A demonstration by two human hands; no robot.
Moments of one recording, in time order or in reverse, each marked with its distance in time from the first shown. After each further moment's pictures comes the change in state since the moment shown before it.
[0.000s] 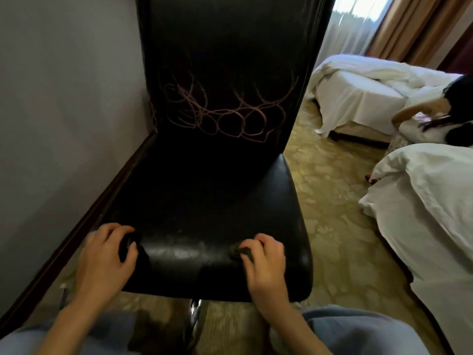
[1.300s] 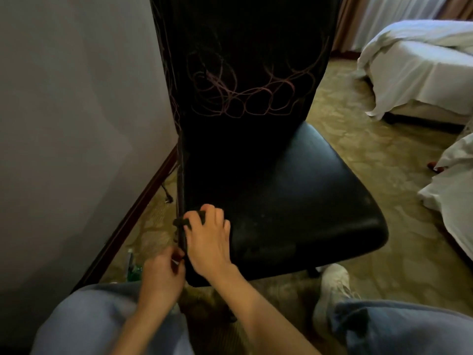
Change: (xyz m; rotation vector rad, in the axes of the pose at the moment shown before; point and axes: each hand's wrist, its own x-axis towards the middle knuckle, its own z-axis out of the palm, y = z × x) left_hand -0.068 -0.001 -0.015 -0.195 -0.216 -0.324; right_hand 0.014 -0.142 0.131 -0.062 -0.043 -0.222
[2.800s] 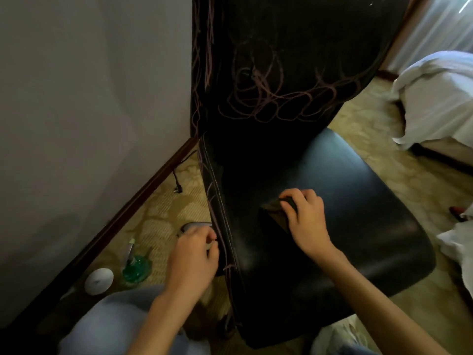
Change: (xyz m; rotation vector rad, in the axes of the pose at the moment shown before) left_hand 0.062 -0.003 0.003 -0.093 0.035 0.115; right_hand 0.087 0.112 -0.040 0.052 -0.171 0.076
